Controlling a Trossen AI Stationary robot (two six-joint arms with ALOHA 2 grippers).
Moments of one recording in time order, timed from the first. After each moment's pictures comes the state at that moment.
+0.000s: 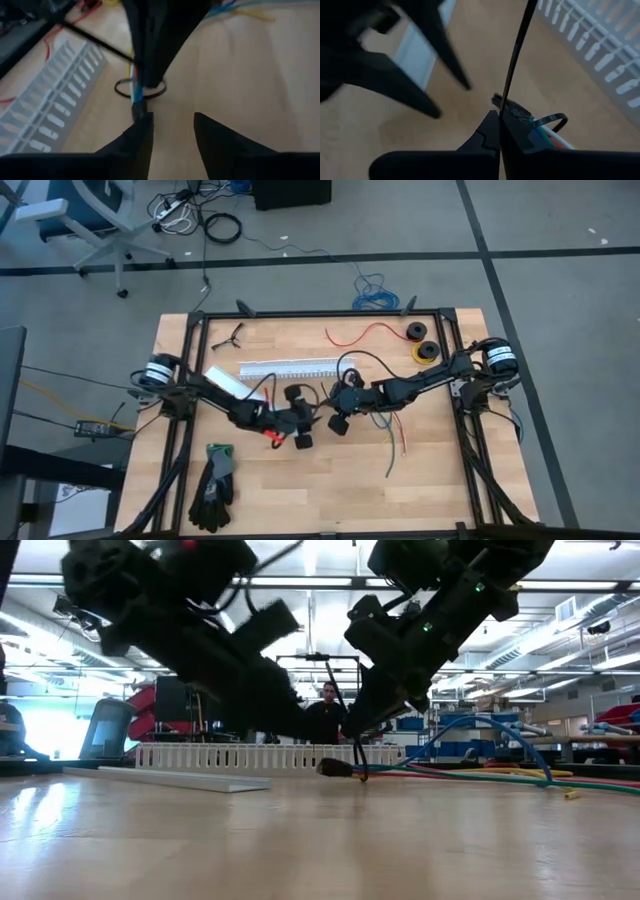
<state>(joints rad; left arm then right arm) -0.23 1.81 0.74 0.48 -0.53 -0.05 0.13 1.74 0.94 0.04 0.27 0.46</state>
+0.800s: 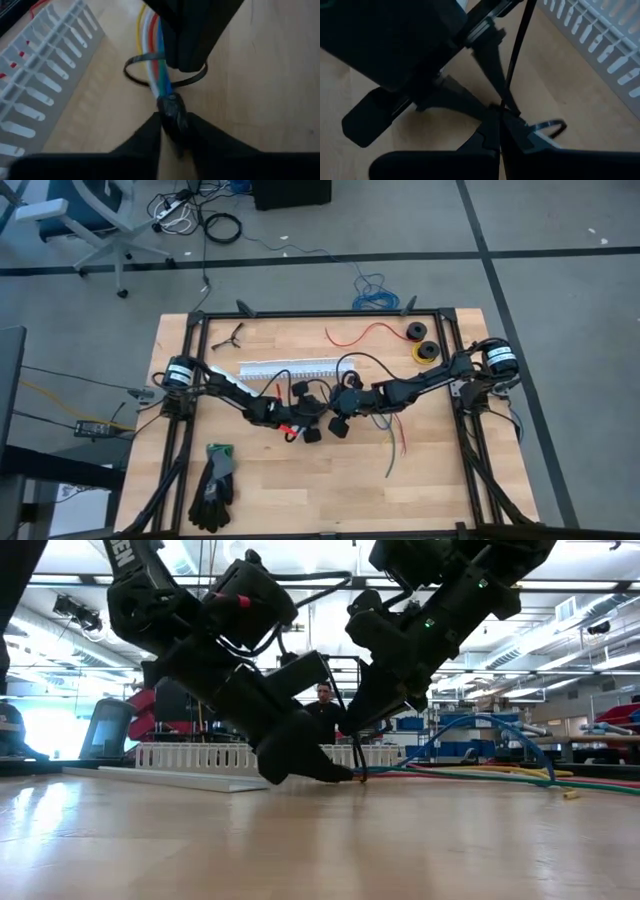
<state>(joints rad) -0.16 1.96 0.83 0.48 -0.49 -0.06 0.14 1.74 0.94 0.06 0.27 0.45</state>
